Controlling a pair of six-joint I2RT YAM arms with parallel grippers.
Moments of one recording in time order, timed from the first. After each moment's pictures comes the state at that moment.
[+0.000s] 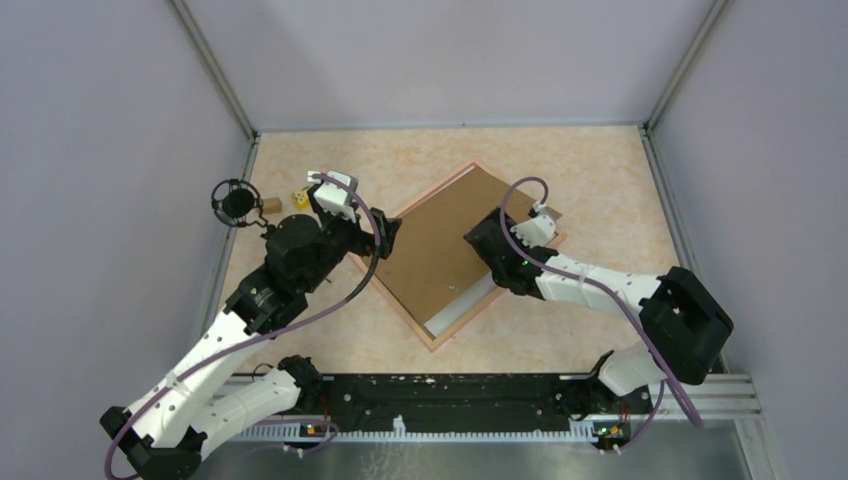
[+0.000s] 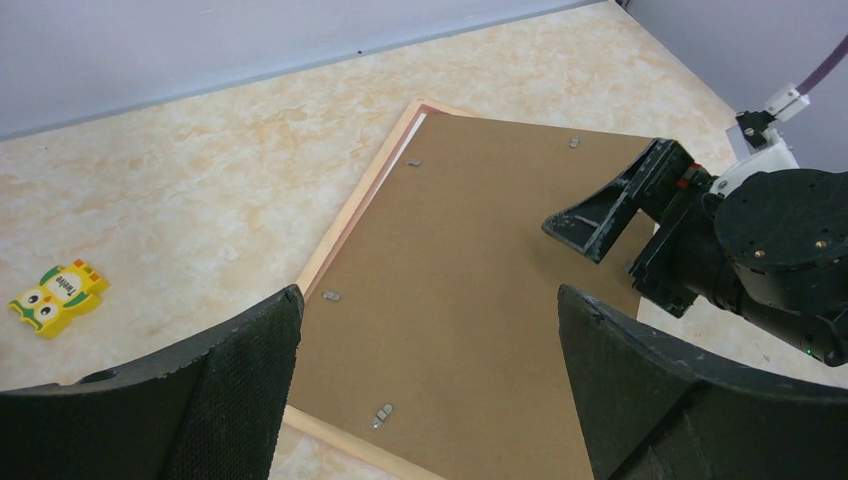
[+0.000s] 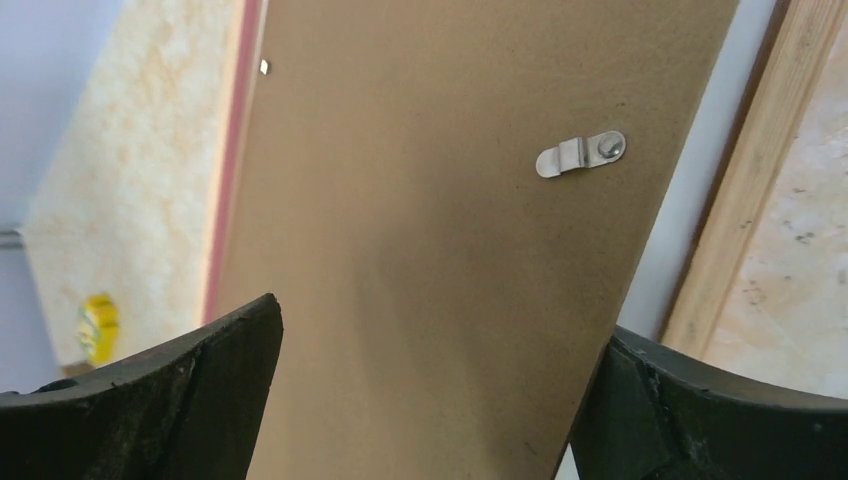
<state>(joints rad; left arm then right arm) -0.68 0.80 0.93 -0.27 -0.17 -0.16 0.85 1.45 0.85 -0.22 0.75 1.41</state>
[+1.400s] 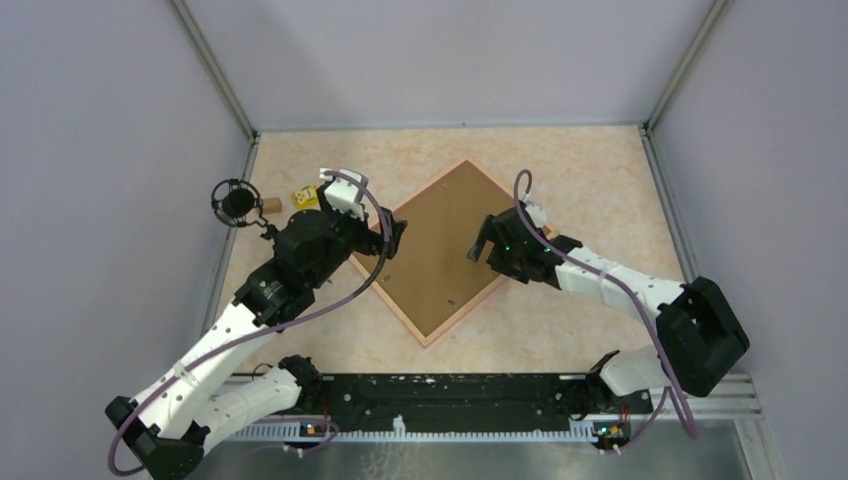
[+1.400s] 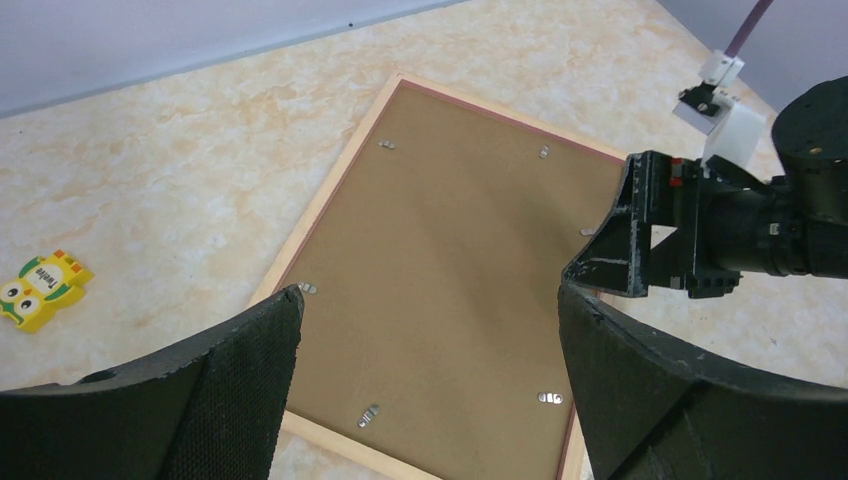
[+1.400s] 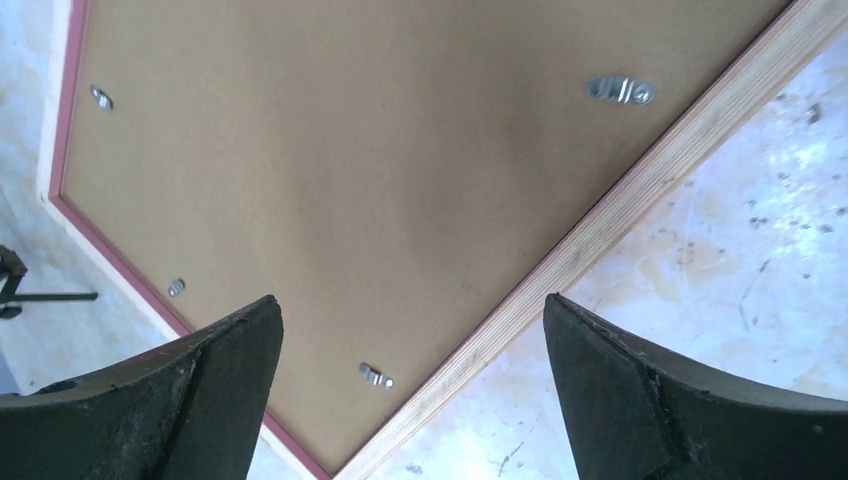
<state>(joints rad) -0.68 0.84 0.93 -0.27 -0.15 -0.16 0.69 1.39 0.85 -0.35 0.20 0.98</state>
